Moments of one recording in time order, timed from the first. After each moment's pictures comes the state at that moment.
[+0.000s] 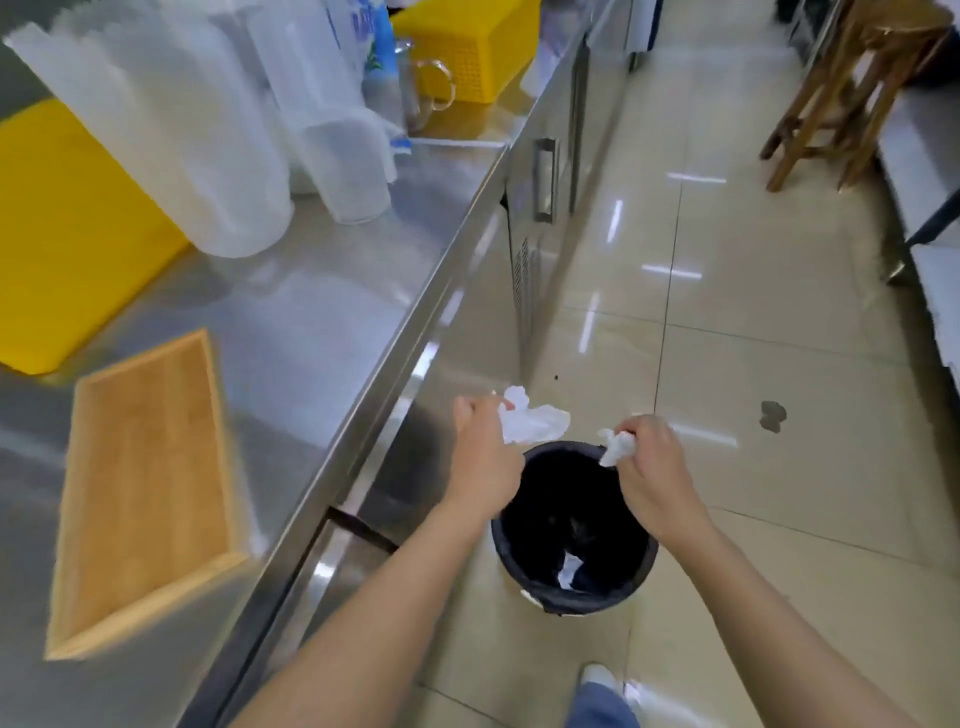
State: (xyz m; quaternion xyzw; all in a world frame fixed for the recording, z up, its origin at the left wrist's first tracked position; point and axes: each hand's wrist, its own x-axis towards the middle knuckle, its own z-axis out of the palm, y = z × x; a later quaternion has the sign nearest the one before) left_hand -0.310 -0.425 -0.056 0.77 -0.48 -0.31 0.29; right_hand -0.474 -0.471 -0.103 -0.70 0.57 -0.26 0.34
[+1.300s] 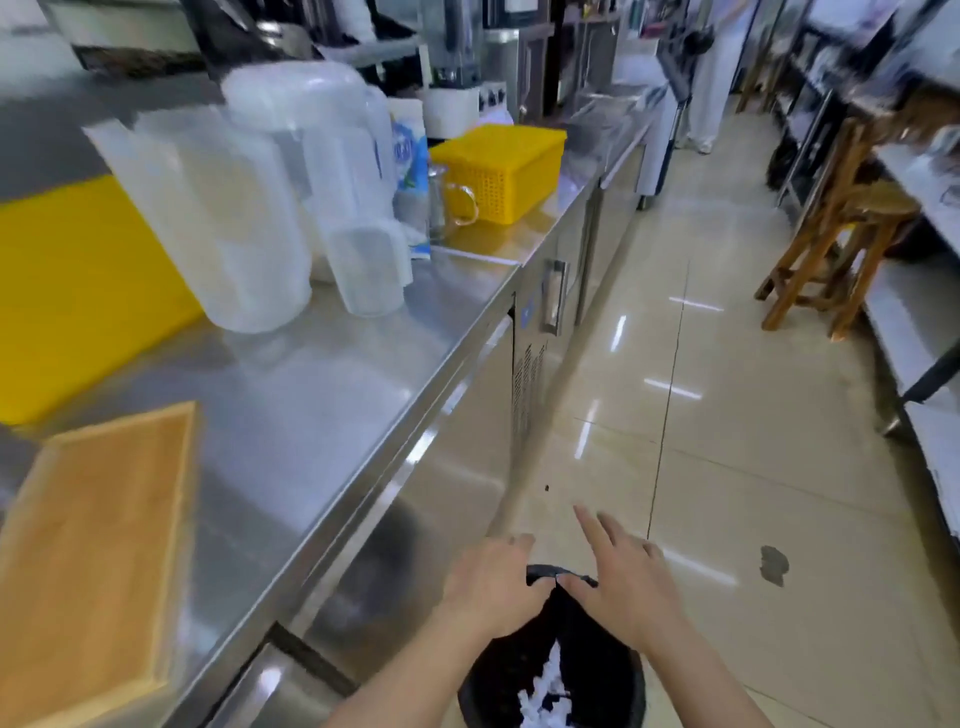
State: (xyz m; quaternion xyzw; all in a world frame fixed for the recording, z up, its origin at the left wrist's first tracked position) left_hand -0.322 -0.469 -0.108 0.74 -0.62 -0.24 0.03; right_hand -0.469 -0.518 -0.110 -0.84 0.51 0.01 0.19
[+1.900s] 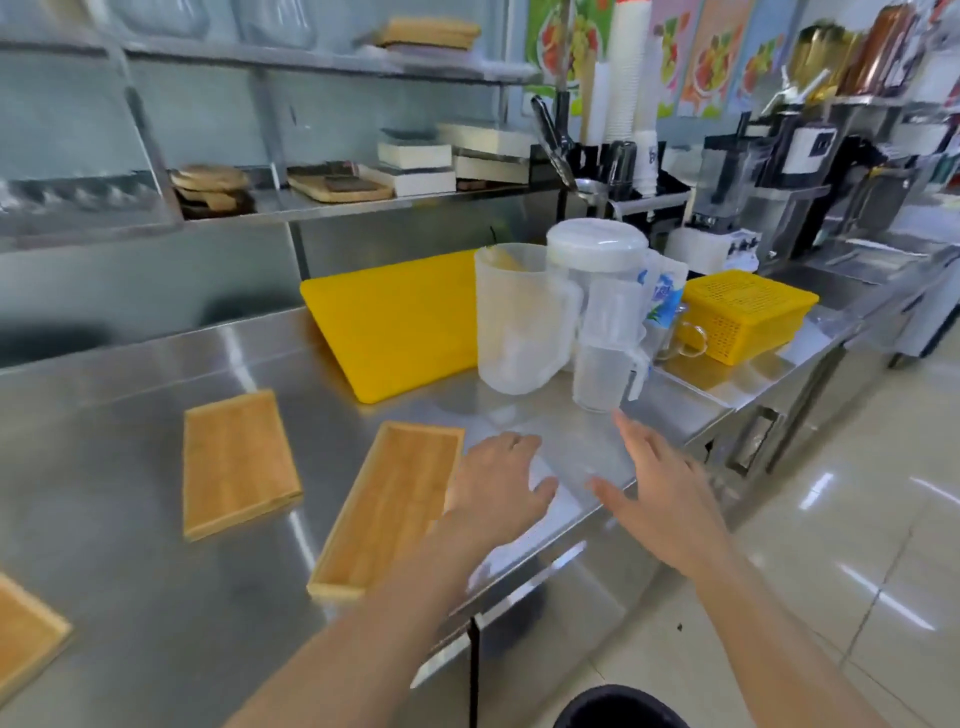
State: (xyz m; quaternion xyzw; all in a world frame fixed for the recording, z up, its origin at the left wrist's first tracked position) left_hand -0.197 -0.368 0.111 0.87 -0.44 -0.02 0.20; right_hand -0.322 -0.486 0.123 -0.94 0.28 -0.16 0.14
